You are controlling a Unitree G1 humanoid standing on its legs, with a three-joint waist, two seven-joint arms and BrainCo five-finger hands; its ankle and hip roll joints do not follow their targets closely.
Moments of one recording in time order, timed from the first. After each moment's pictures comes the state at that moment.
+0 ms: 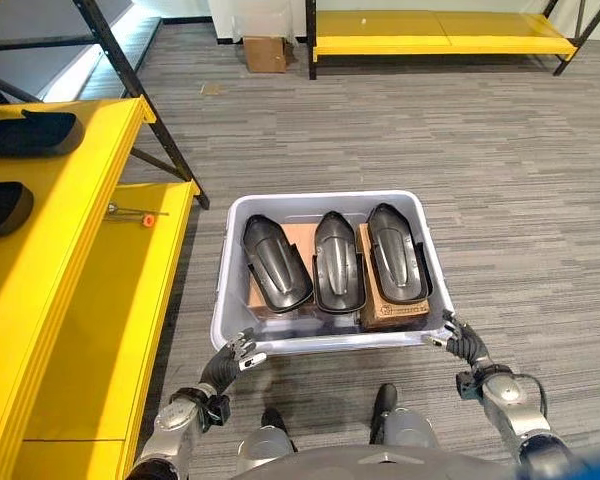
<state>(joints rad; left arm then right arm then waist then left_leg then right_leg) 0.09 0.37 -0.19 0.75 -0.50 -0.27 -0.34 -0.02 -0.40 0.23 0.67 0.27 -0.16 -0.06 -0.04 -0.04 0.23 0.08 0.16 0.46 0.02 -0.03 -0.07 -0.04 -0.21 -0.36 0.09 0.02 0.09</state>
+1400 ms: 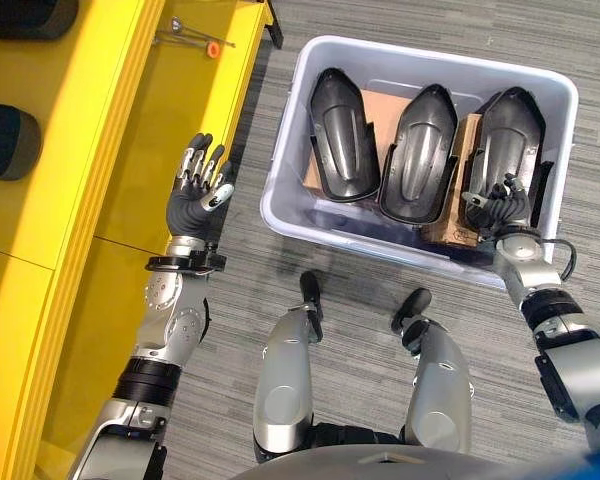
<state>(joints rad) -0.21 0.46 -0.08 0.12 -0.80 -0.37 -0.08 -0.70 -0.53 0.22 0.93 0.40 -0.07 -0.32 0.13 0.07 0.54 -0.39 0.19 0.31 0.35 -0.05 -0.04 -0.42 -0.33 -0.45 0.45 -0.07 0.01</state>
